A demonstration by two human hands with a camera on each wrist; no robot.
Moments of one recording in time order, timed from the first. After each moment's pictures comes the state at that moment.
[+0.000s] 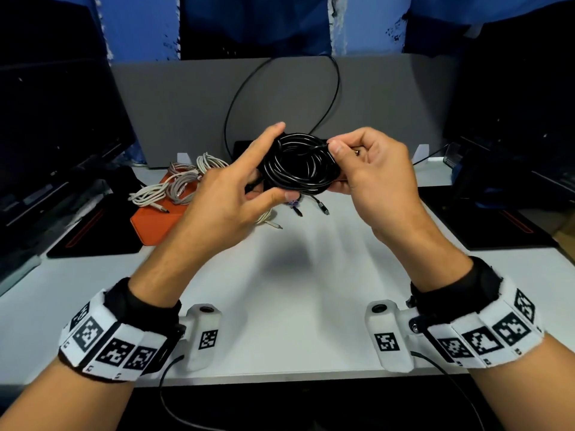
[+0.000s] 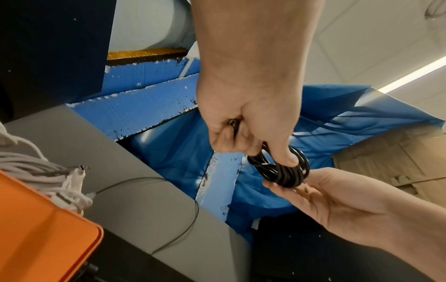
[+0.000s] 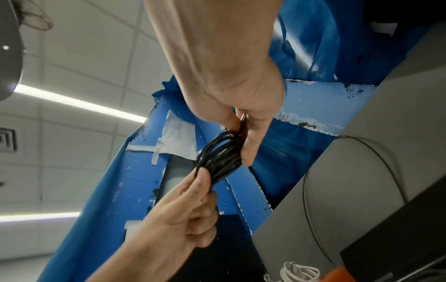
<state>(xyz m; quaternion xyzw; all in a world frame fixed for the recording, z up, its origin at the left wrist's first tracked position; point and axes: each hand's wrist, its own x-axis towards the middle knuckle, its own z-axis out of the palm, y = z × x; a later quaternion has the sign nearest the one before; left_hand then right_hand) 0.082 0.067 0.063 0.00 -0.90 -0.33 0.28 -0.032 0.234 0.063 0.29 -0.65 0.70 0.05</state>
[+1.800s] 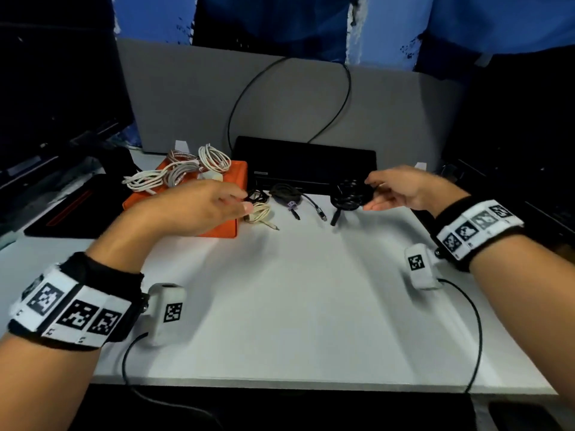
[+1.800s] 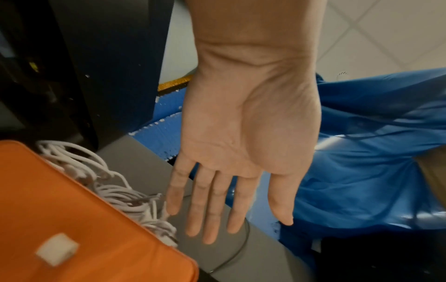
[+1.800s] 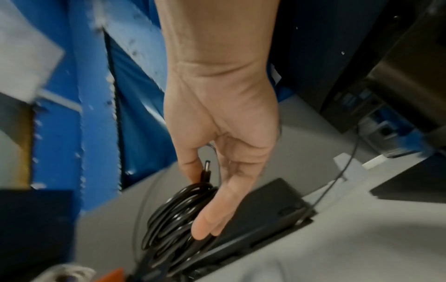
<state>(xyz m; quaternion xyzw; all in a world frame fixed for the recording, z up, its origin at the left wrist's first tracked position) 0.076 -0.016 0.045 0.10 -0.97 -0.24 0.01 -0.202 0.251 0.044 0.16 -0.82 0.50 -0.25</state>
